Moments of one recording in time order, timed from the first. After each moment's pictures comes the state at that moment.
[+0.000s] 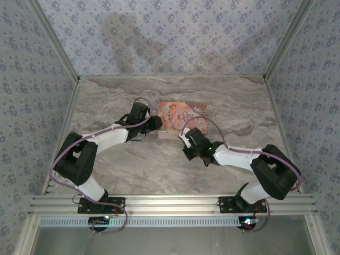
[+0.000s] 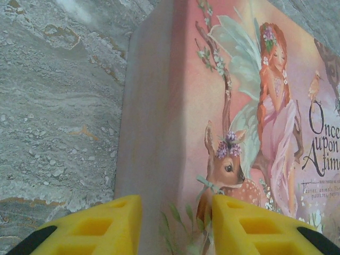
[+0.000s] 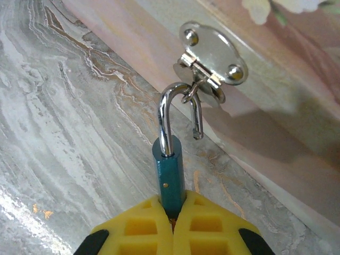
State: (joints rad) left arm -0.54 1.62 0.93 -0.05 0.14 -0.78; right arm 0.78 1.46 0.64 -0.06 0.14 -0.01
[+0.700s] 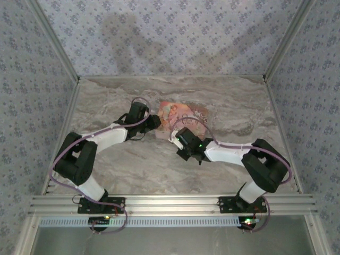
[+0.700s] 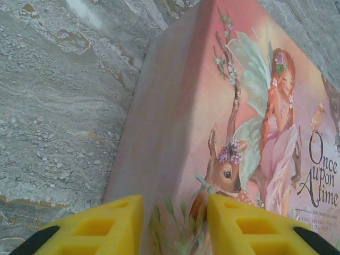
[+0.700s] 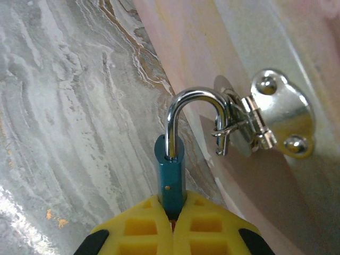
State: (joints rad) left arm -0.52 1.63 0.93 -0.04 0.15 -0.81; right arm 0.86 1.57 0.78 -0.16 0.19 -0.21
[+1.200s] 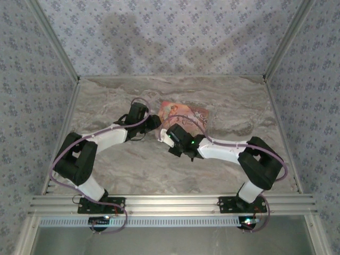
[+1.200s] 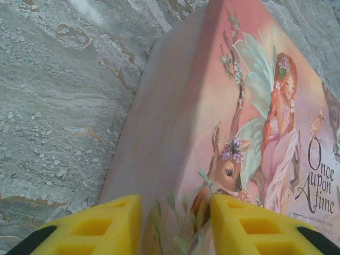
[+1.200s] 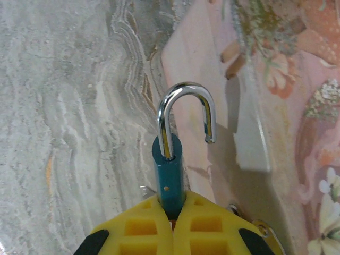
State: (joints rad) left arm -0.52 1.62 0.91 -0.02 0.16 -0.85; right arm 0.92 1.63 0.92 -0.19 0.19 -0.35
